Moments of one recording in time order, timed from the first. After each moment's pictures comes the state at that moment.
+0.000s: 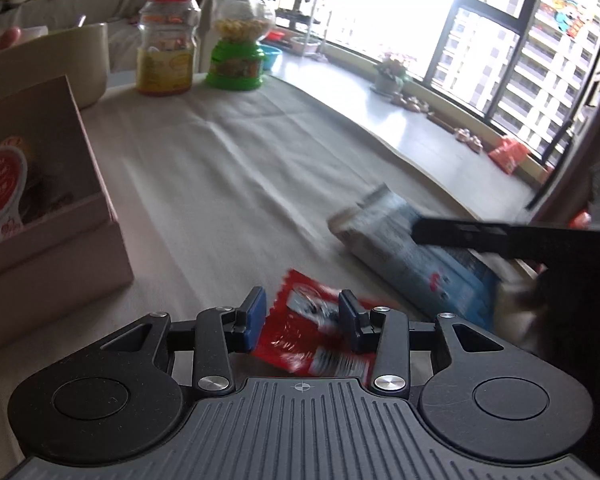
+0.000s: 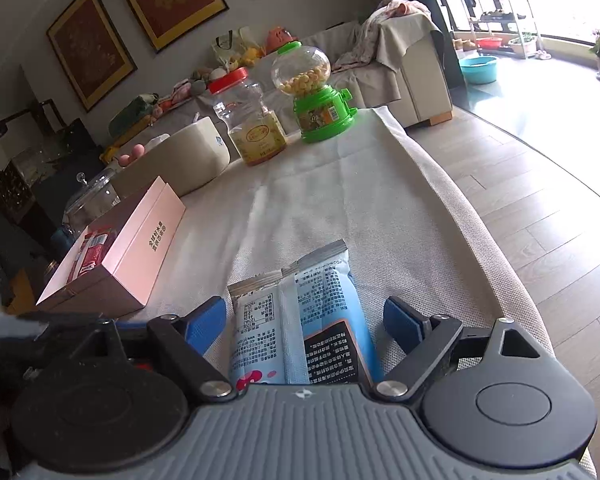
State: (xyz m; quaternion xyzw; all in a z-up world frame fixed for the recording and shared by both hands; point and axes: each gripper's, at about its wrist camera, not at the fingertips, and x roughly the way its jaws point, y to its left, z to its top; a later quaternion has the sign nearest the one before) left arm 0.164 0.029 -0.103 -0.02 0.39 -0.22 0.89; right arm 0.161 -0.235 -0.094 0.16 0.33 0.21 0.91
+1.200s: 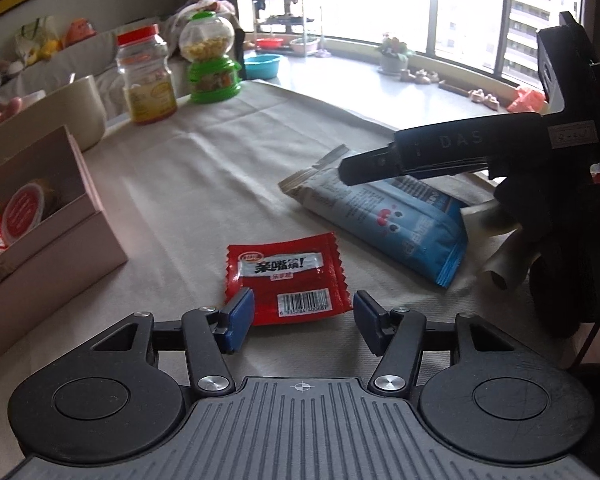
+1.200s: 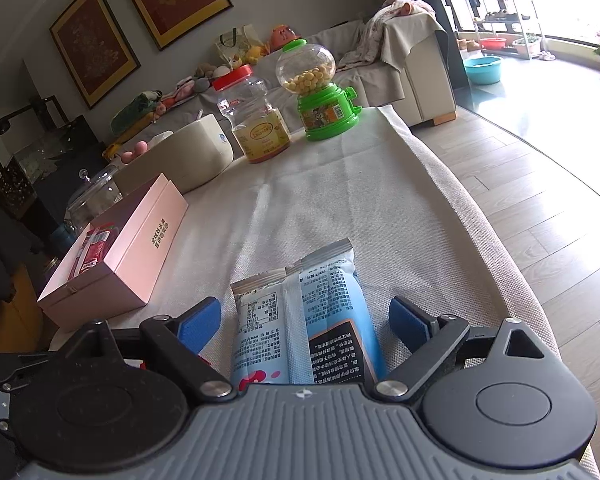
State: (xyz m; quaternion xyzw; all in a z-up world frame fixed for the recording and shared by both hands) left arm 0.106 -0.023 -0.099 0.10 0.37 -0.17 0.91; right arm 0.163 -0.232 -0.094 0.16 0.33 0.21 0.91
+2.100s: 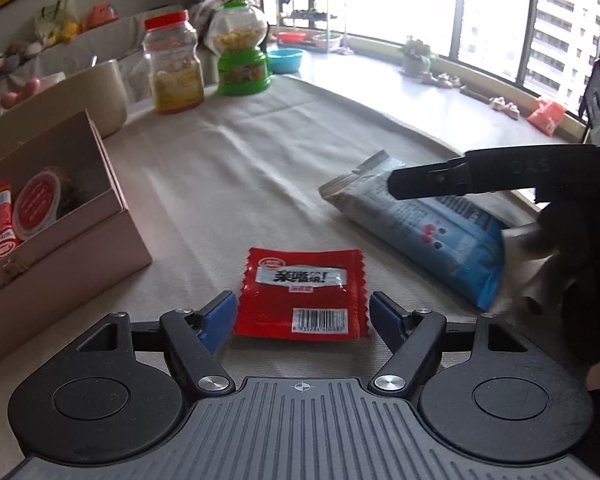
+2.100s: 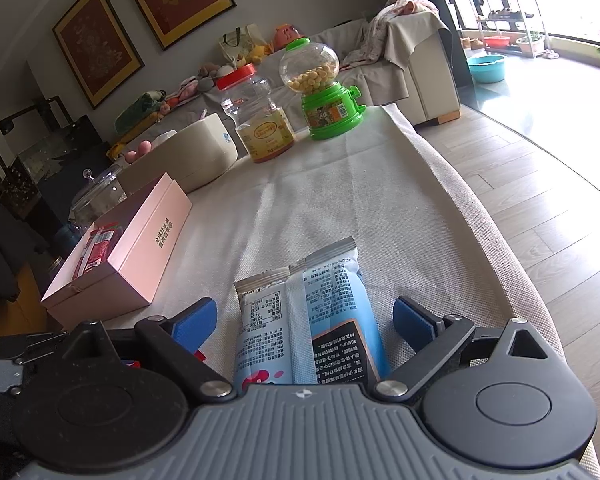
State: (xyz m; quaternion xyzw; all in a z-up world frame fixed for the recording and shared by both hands) left arm 0.132 -0.011 -0.101 0.08 0.38 -0.14 0.91; right arm 0.165 -0.231 -0.094 0.16 0.33 0.22 0.91
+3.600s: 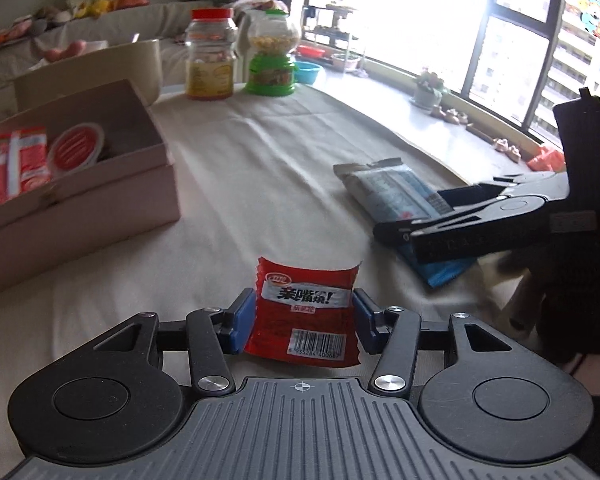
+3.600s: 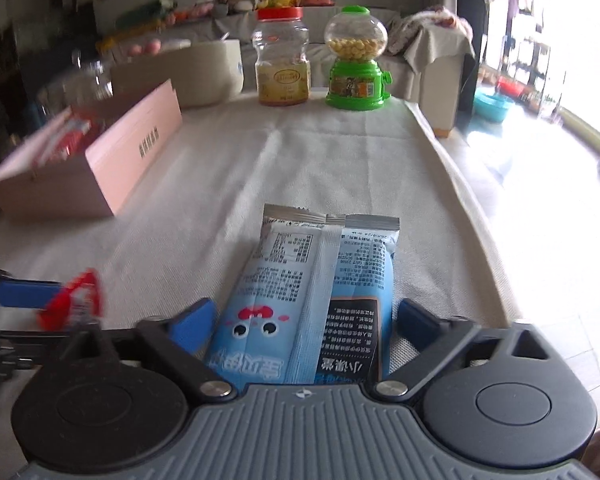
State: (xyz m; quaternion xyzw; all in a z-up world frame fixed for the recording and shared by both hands) left arm 0.090 0.025 -0.096 0.00 0.36 -0.13 0.92; right arm 0.159 -0.174 -0.090 -0.06 0.35 0.18 0.92
